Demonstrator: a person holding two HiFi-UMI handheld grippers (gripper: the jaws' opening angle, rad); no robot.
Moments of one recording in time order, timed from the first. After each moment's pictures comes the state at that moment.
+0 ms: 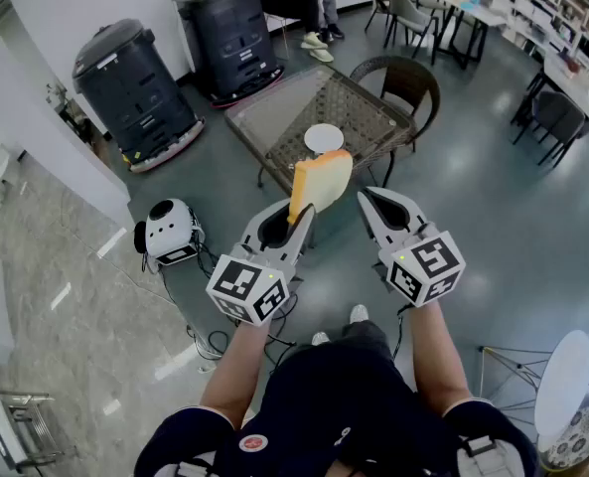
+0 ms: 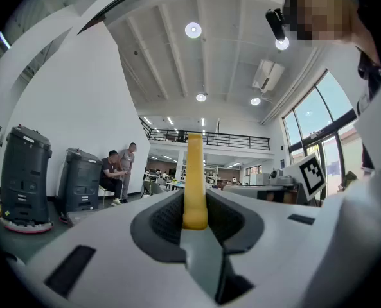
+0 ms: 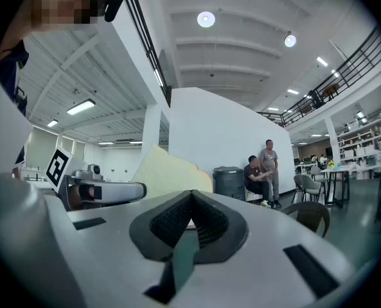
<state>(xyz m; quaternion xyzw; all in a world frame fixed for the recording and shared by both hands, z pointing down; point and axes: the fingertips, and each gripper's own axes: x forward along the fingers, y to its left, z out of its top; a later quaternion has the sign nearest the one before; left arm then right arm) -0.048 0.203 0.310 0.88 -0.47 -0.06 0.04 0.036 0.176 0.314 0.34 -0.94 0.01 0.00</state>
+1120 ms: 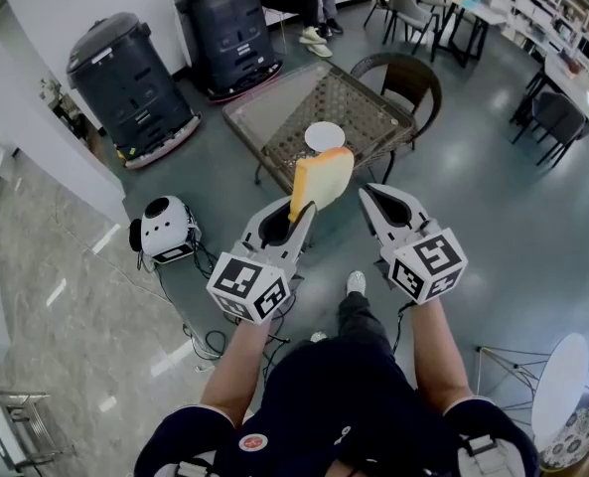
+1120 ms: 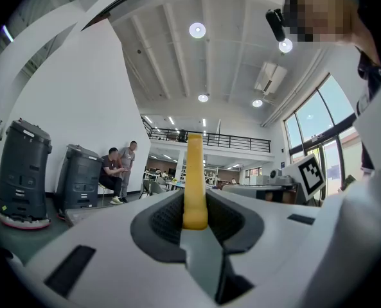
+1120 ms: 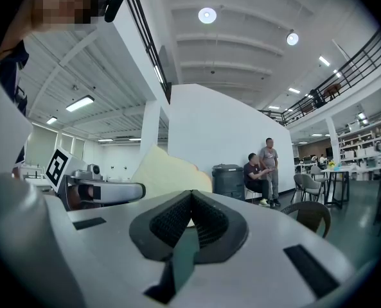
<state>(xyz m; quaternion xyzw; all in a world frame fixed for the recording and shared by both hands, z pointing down) -0.067 0.178 0.320 0.88 -0.47 -0.06 0.05 0.017 0.151 0.321 0.34 -0.94 0.01 0.02</state>
